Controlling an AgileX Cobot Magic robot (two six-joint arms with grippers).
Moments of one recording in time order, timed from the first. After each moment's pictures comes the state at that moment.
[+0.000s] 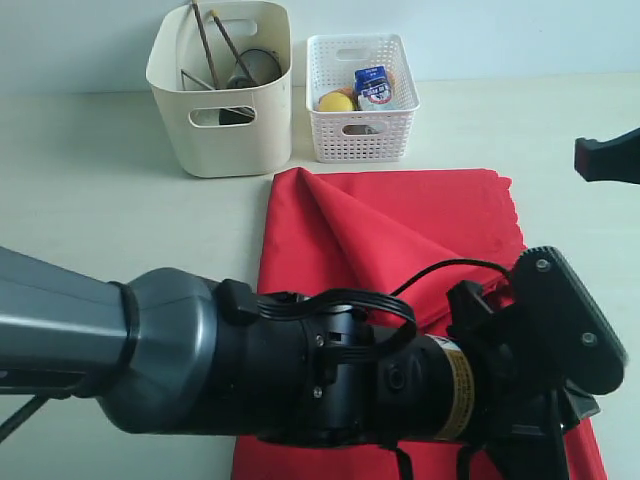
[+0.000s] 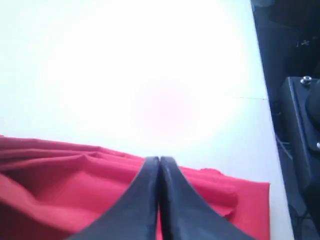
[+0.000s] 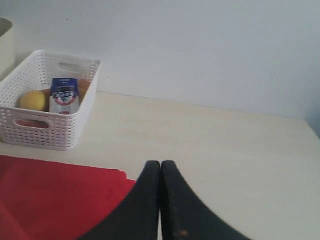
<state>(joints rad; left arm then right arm) -1.25 1.99 -1.06 0.57 -0.32 -0.42 0.81 0.93 -0.42 -1.64 0.70 1.74</state>
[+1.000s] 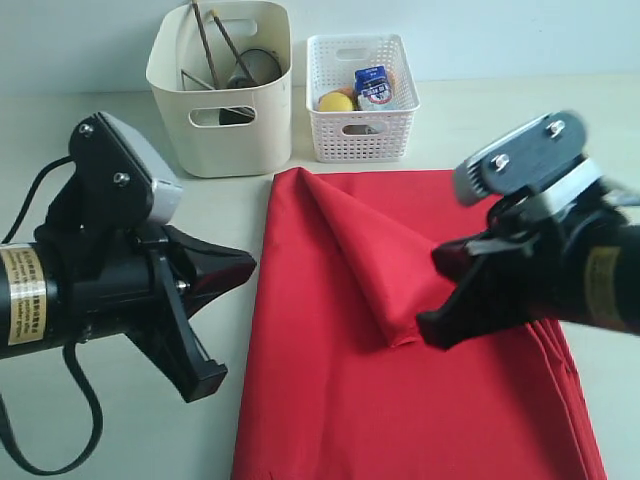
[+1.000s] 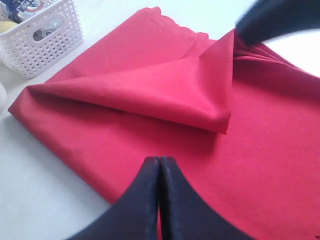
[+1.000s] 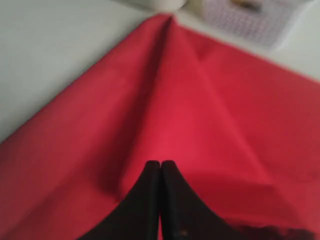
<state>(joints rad) -0.81 1.28 -0.45 0.57 -0.21 -0.42 0.81 1.23 -0.42 -1.61 0.04 1.67</state>
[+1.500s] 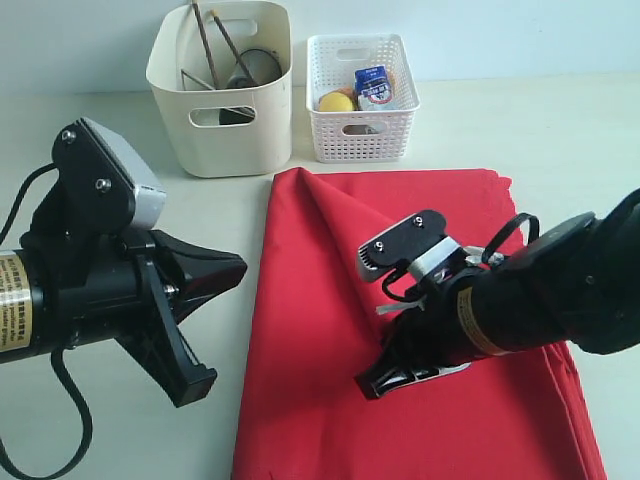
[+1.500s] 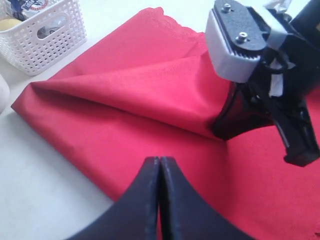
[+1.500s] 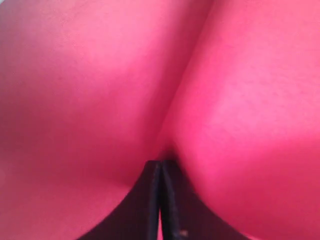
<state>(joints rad) -0.79 1.26 -0.42 0.57 -0.24 -0.42 0.81 1.71 -0.56 -1.60 -0.09 1.67</state>
